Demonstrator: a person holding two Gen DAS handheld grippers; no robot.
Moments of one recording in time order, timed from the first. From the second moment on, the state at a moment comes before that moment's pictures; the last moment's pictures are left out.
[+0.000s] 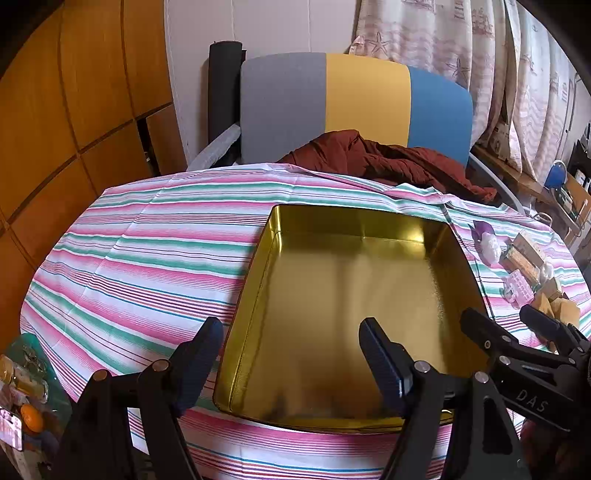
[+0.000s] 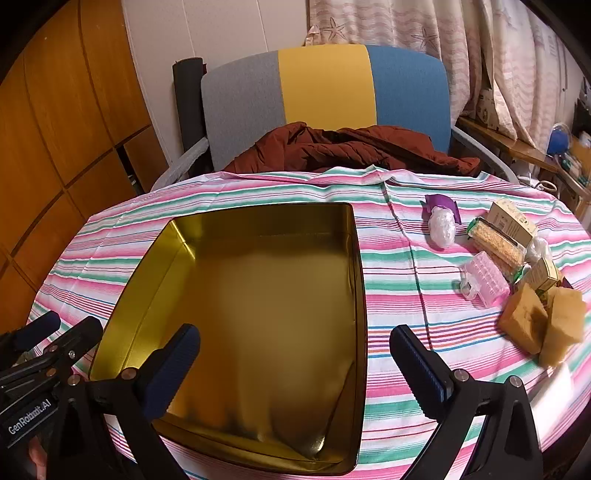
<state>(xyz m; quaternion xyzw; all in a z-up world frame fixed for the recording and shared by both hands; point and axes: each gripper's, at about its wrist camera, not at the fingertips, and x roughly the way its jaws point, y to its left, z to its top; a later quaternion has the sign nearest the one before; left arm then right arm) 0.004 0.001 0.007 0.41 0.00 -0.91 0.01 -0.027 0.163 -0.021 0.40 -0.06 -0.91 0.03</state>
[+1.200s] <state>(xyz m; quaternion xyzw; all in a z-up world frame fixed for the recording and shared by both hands) 0.000 0.015 -0.004 0.44 0.03 -0.90 -0.03 -0.021 0.183 -0.011 0.39 -0.07 -0.92 0.03</state>
